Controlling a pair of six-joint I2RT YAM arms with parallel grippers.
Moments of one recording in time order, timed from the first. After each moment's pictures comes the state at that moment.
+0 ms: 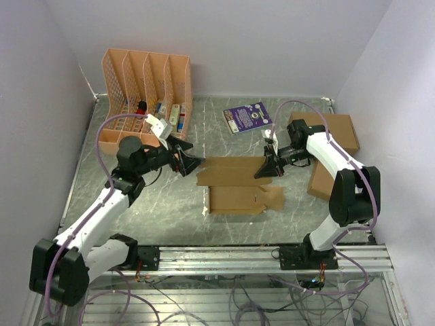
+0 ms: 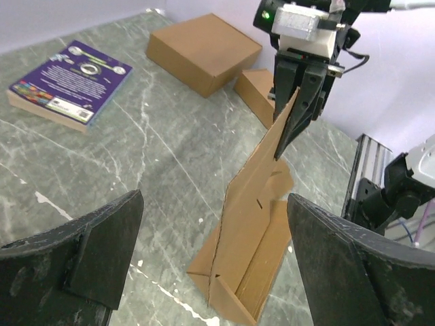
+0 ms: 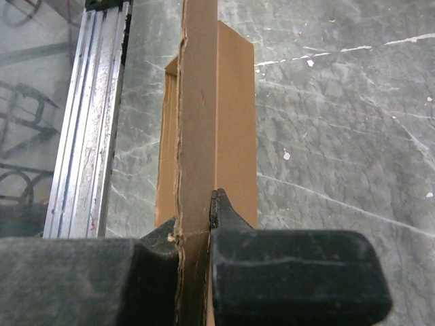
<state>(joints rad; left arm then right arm) -0.35 0.99 0.65 0.33 0.68 -0.29 0.14 1.66 1.23 -1.16 -1.17 -1.28</state>
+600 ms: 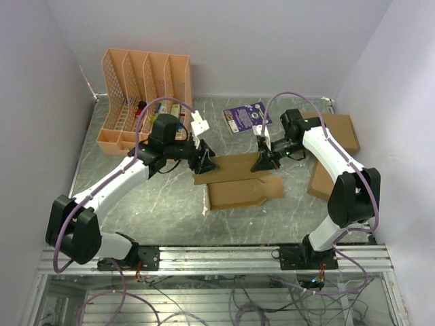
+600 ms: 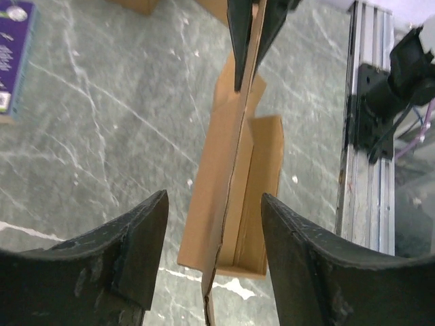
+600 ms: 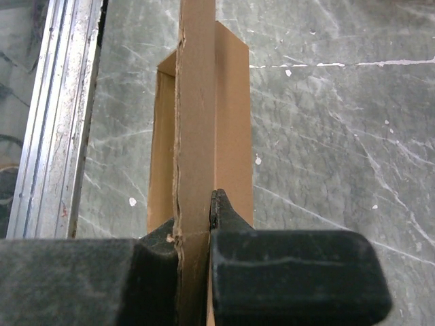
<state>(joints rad) -0.51 1.34 1.01 -0.11 0.82 0.14 0.23 1.65 1.36 -1.16 -1.05 -1.26</state>
